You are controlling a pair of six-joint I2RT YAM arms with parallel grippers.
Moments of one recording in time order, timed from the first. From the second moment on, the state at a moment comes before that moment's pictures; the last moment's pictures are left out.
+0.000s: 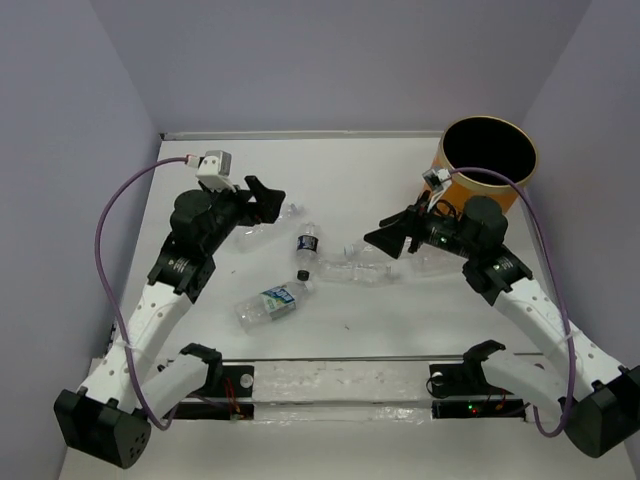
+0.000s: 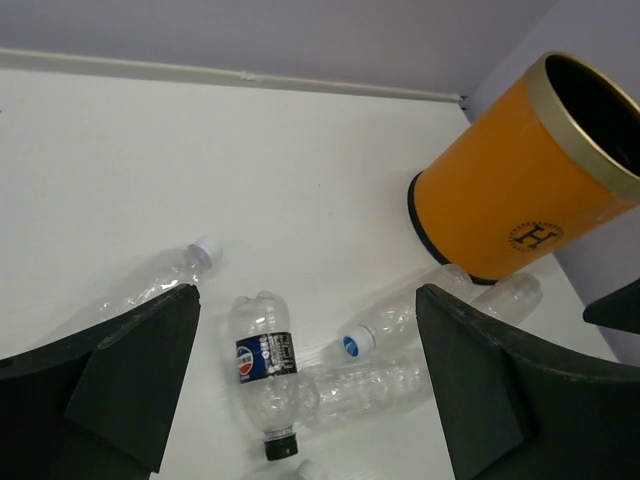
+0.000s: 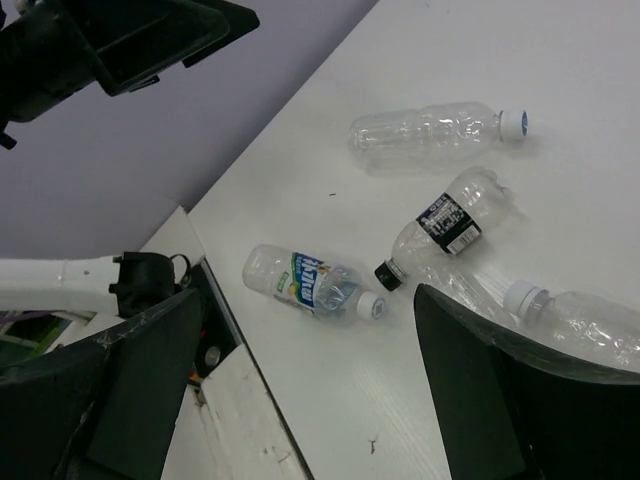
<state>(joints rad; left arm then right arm) -0.34 0.86 0.83 -0.05 0.13 -0.43 0.43 0.94 0.80 0.05 -0.60 0.51</state>
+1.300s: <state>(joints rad) -0.34 1.83 1.27 -0.39 -0.23 -0.07 0.44 0.84 0.65 0.07 -0.54 0.47</state>
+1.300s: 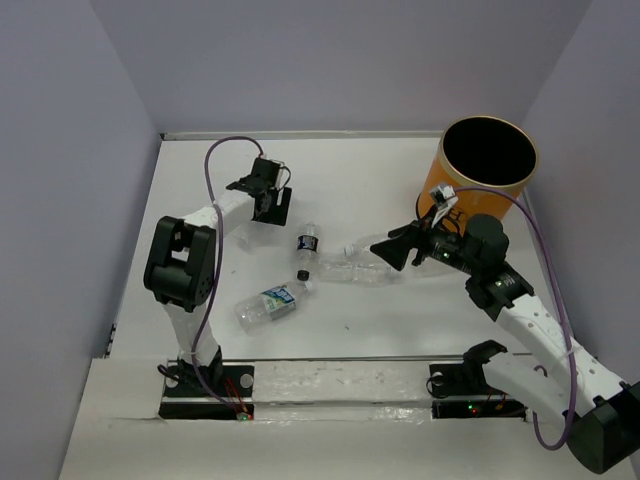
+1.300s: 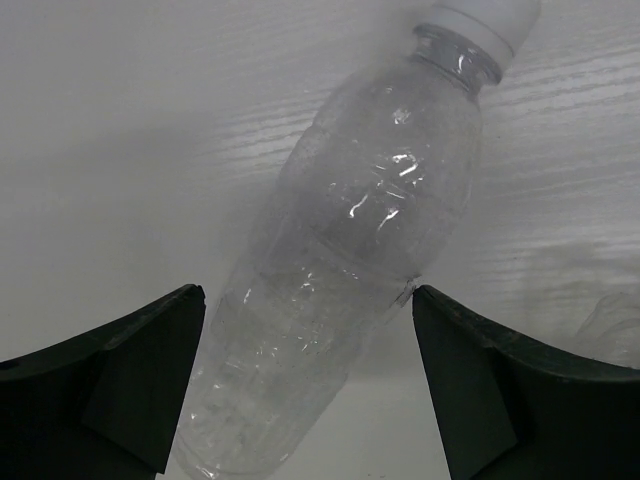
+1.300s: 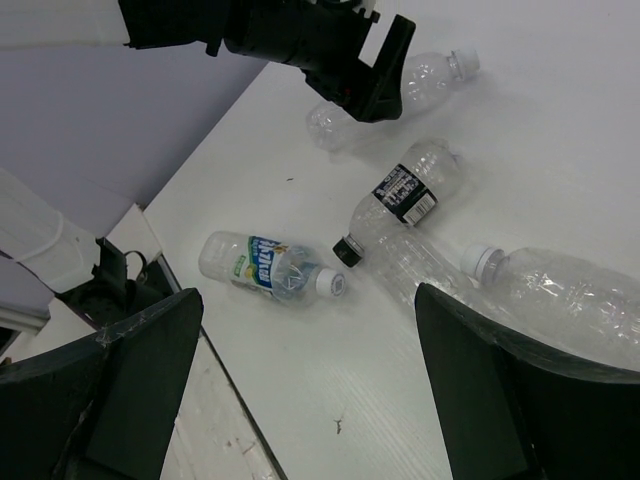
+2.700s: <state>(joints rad) -0.52 1.13 0.92 -0.21 0.42 -0.23 0.61 1.36 0.88 0.38 -0.50 0.71</state>
